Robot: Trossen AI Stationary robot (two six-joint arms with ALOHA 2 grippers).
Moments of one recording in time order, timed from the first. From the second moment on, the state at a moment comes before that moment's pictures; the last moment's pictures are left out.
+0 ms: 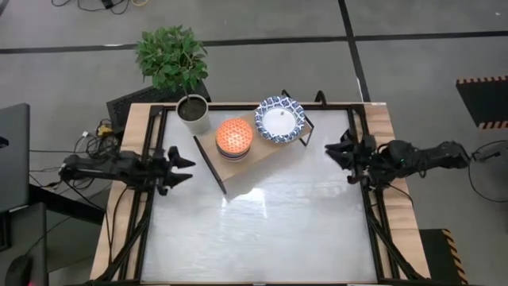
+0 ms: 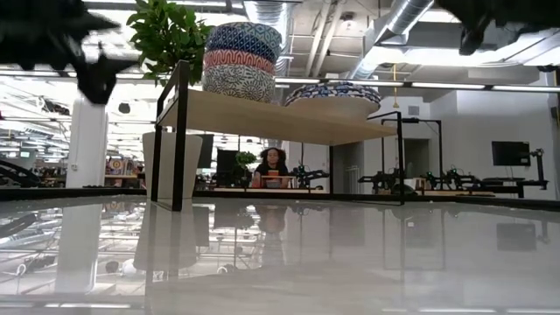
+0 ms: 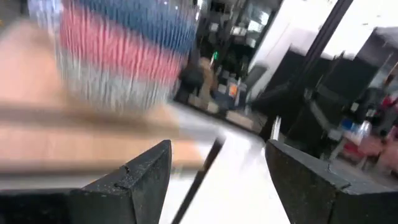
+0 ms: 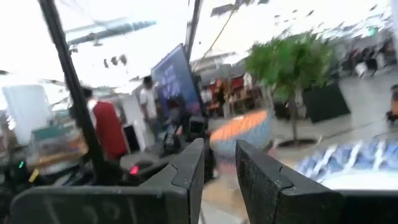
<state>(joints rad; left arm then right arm) -0.11 0.03 0.12 0.01 -0.12 -0.42 0.18 0.34 0.29 0.36 0.30 0.21</state>
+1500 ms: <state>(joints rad) -0.21 0.04 0.01 0.05 -0.17 -0.44 0.24 0.33 0.01 0.13 0.43 0.18</state>
